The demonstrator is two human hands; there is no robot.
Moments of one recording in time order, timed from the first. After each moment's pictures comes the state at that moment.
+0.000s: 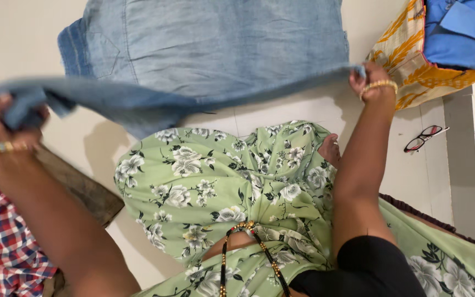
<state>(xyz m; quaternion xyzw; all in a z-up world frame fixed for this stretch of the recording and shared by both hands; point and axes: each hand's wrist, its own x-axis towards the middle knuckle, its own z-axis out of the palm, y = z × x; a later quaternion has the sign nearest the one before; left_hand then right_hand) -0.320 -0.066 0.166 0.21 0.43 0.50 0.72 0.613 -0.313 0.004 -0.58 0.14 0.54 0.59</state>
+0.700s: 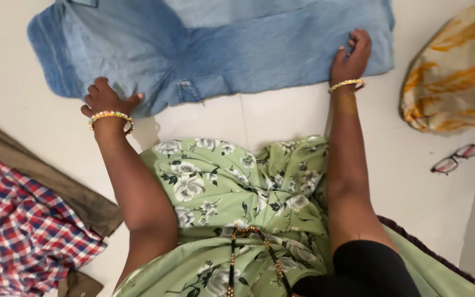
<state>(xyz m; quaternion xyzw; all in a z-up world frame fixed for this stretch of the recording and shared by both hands) -0.088 -0.044 0.081 0.60 0.76 -0.13 0.20 0.475 -0.198 -0.073 -0.78 -0.45 0.08 0.42</state>
